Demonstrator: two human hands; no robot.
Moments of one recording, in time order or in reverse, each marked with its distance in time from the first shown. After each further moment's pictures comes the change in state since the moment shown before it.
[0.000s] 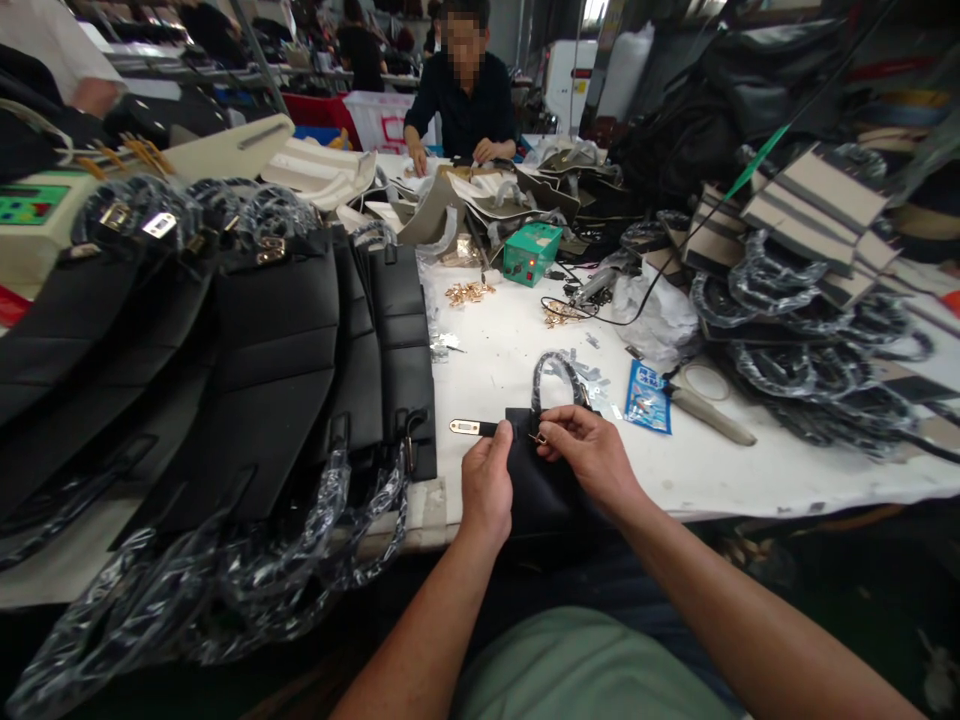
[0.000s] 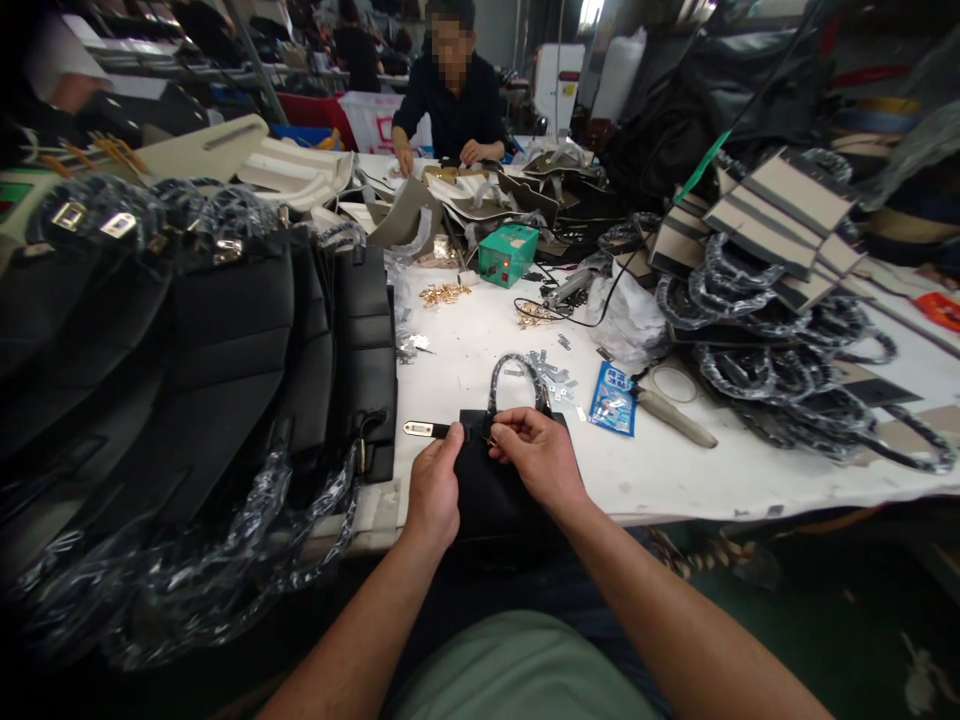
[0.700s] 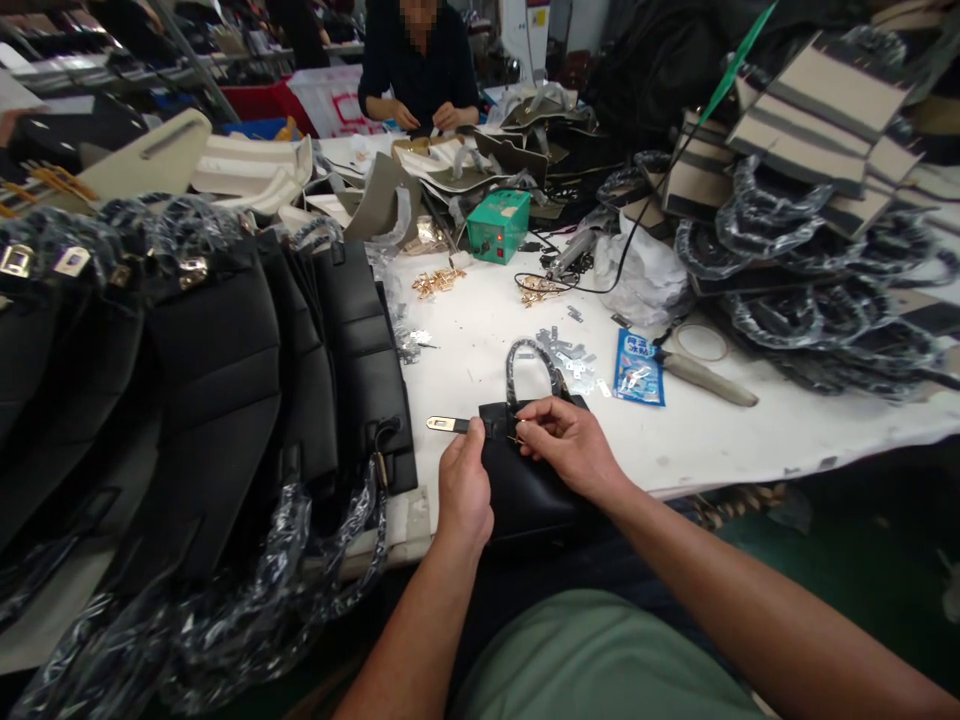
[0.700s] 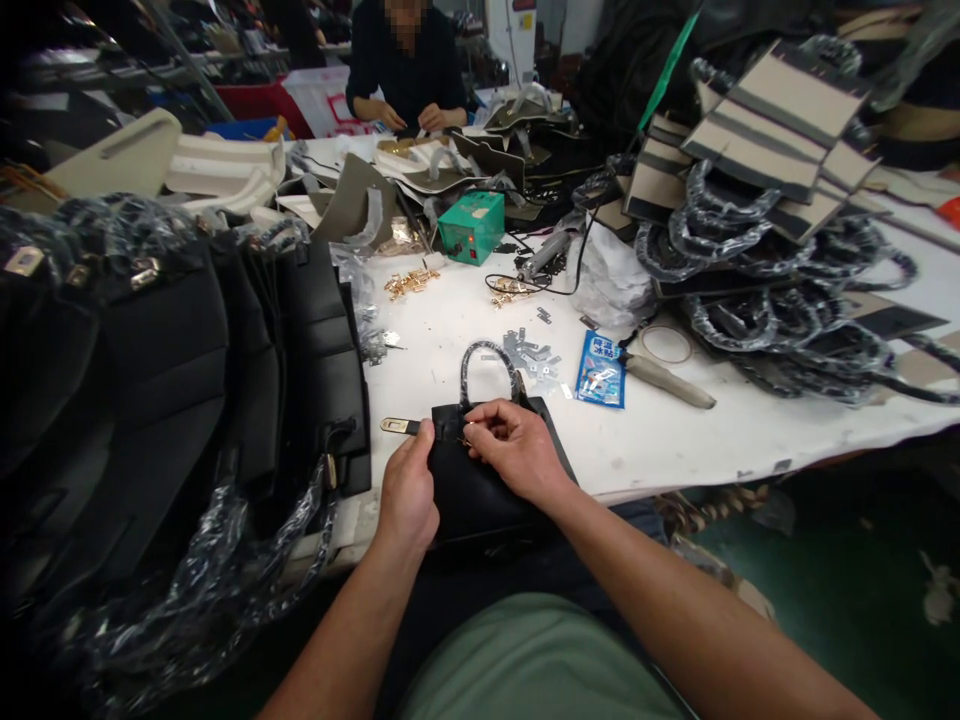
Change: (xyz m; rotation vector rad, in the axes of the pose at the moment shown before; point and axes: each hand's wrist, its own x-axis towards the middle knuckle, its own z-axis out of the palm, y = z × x) left_hand 0.009 0.003 0.009 -0.029 -0.006 -0.074; right_hand 0.005 0.016 -0.008 0.050 -0.065 -0.025
